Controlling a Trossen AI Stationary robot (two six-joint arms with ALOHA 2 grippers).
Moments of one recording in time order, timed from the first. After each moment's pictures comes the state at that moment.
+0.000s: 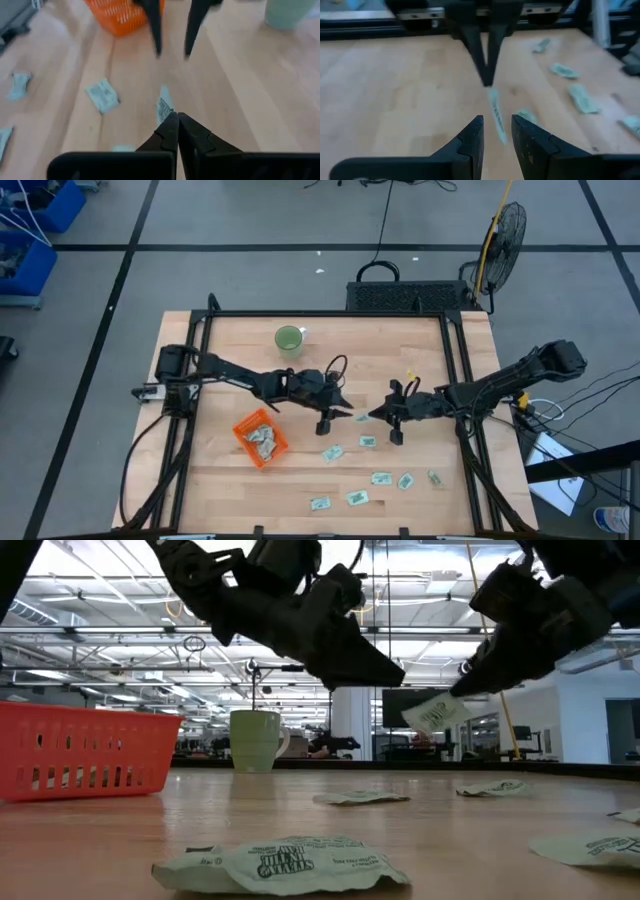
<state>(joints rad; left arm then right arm) 0.00 1.91 1.06 0.42 0.21 0.05 0.24 1.14 0.35 0.24 0.23 0.24</state>
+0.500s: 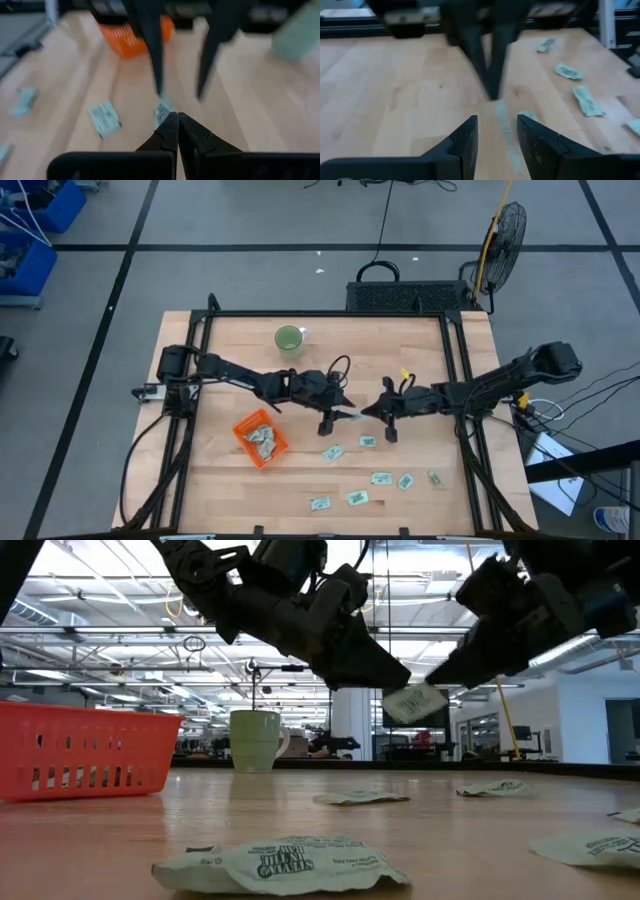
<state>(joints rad) 0.00 1.91 1.09 0.39 0.18 0.04 0.18 1.22 0.35 0.43 0.14 0.14</state>
